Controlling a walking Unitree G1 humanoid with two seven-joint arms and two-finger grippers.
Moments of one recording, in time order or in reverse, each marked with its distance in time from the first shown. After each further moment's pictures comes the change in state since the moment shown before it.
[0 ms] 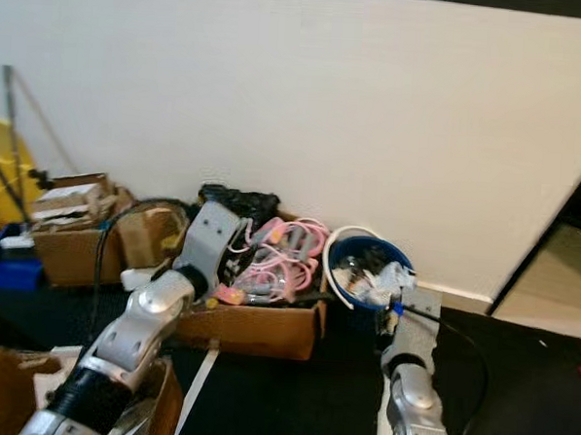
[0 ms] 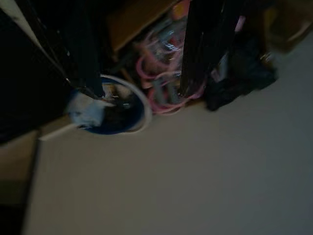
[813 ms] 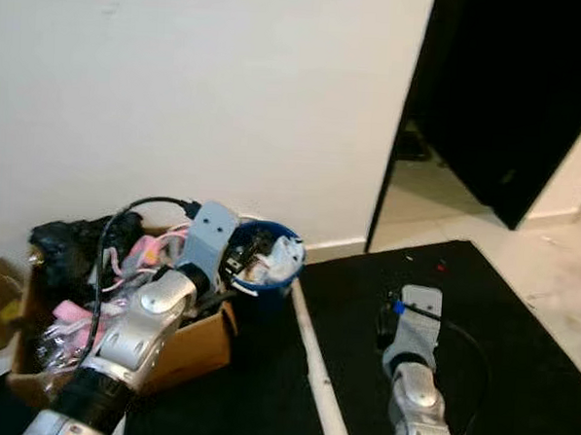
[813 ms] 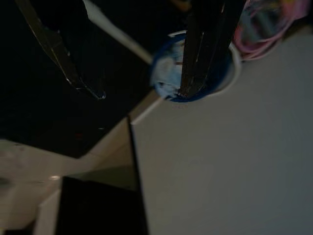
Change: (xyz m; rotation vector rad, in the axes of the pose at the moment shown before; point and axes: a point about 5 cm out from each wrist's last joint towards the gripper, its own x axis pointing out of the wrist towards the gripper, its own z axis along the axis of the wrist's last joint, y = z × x) left arm -0.003 0.001 -0.007 -0.031 0.013 0.046; right arm 0.001 0.000 0.002 -0.019 0.000 0.016
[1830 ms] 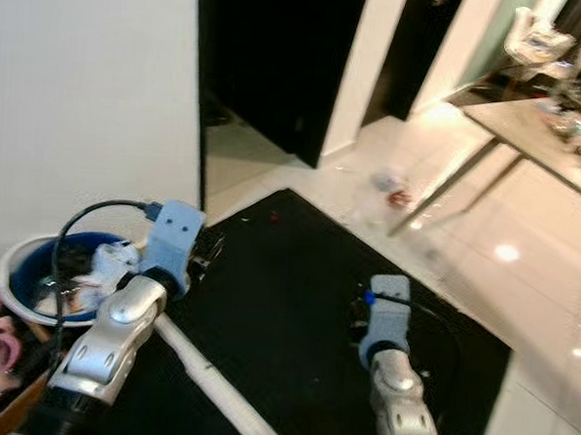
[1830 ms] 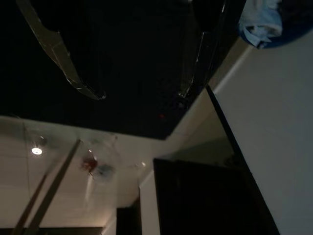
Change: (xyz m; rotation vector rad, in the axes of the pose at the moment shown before) left arm -0.023 0.031 -0.005 0.019 0.034 0.186; right arm 0.014 0.034 0.006 -0.060 0.027 0.187
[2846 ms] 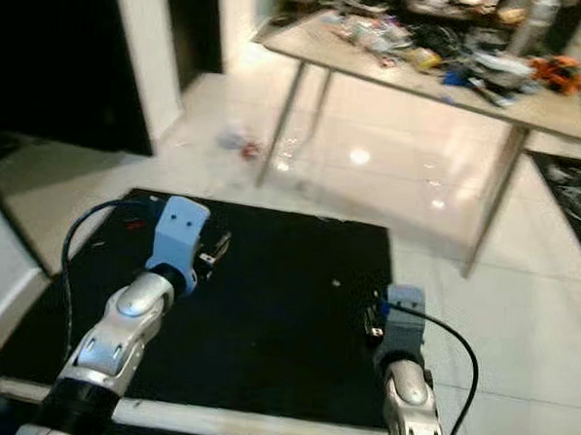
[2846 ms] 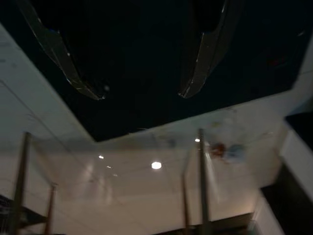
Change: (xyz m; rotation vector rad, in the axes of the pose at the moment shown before) left arm 0.010 -0.008 0.005 -0.076 -0.005 -0.030; right arm -0.014 -0.025 0.002 -0.001 -0.056 -0.102
